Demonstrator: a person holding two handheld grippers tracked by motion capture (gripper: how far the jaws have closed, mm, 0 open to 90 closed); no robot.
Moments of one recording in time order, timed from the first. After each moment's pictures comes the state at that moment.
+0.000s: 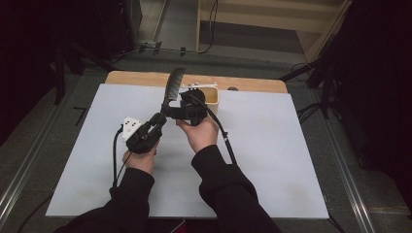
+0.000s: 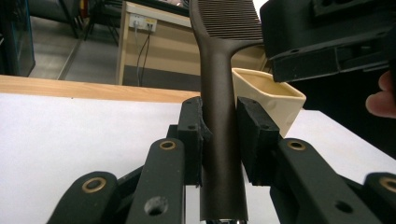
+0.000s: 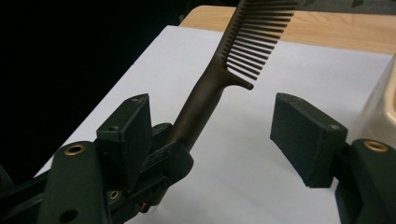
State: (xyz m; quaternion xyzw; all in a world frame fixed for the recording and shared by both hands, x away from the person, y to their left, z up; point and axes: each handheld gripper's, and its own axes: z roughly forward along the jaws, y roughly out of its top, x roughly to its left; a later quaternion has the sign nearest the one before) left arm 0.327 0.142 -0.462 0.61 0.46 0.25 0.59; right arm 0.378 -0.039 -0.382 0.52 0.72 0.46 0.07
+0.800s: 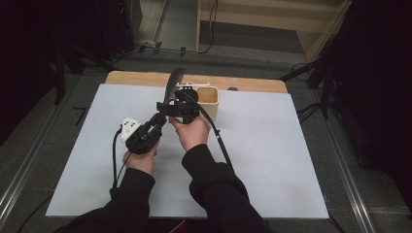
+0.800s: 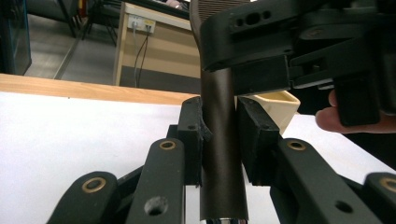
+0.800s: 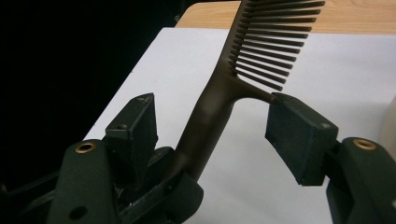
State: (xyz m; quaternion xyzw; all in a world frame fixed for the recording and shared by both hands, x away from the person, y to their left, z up) left arm 0.324 0.141 -0.461 0.61 0.47 0.25 0.60; right arm 0.391 -0.020 -0.392 0.55 0.70 0.46 0.05
